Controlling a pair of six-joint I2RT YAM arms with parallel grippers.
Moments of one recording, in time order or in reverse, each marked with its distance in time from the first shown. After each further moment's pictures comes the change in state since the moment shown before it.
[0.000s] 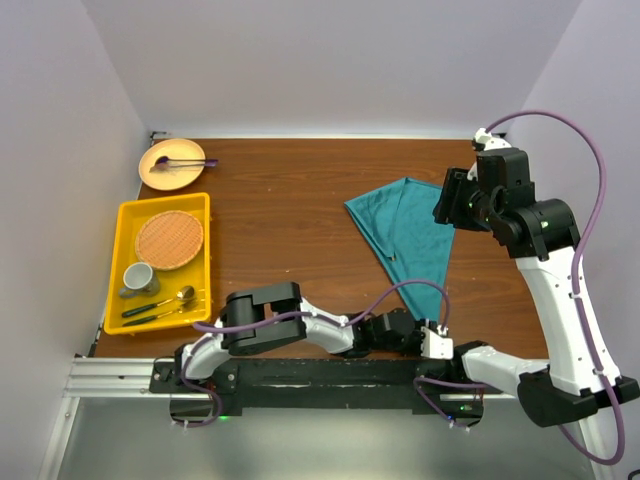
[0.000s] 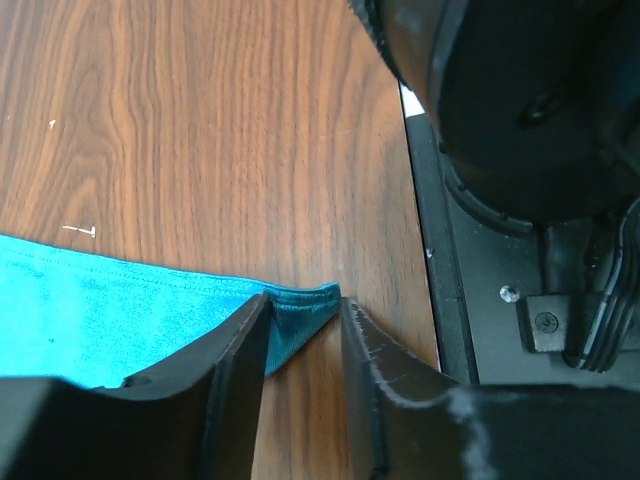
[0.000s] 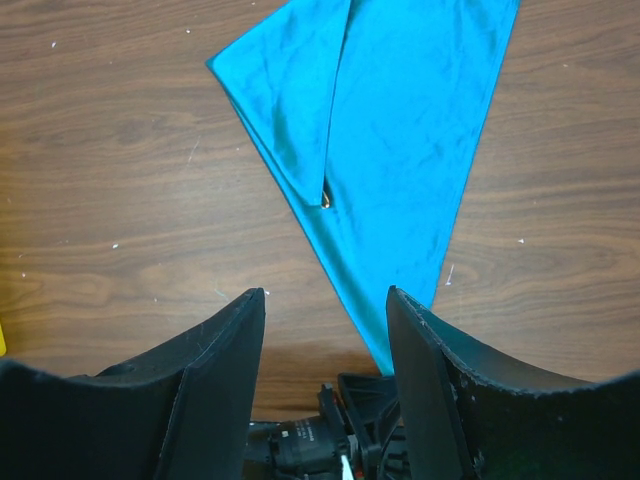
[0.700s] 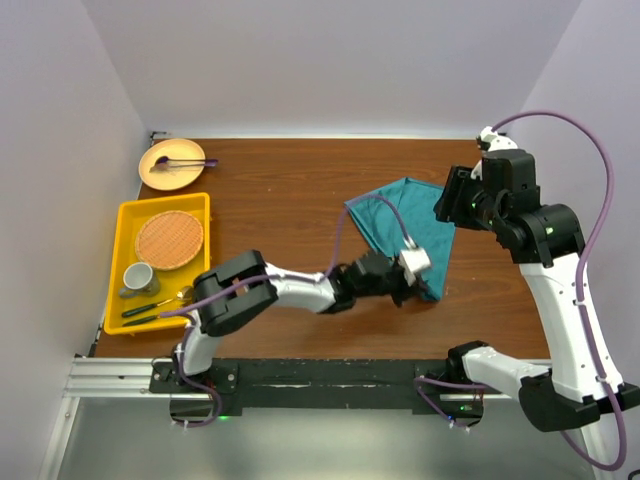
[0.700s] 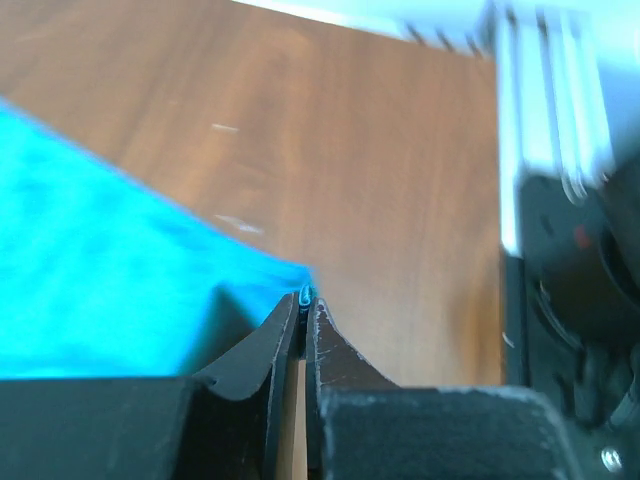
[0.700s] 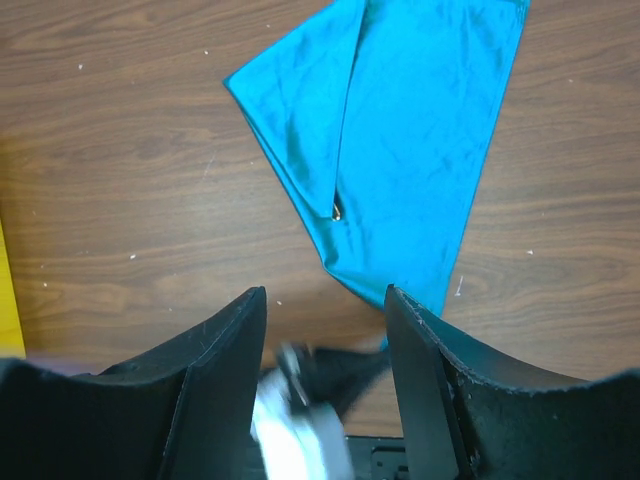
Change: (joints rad) left arm 0.196 -0.143 -0.029 0.033 0.089 -0.414; right arm 0.000 -0.025 -0.005 0.031 -0.004 0.016
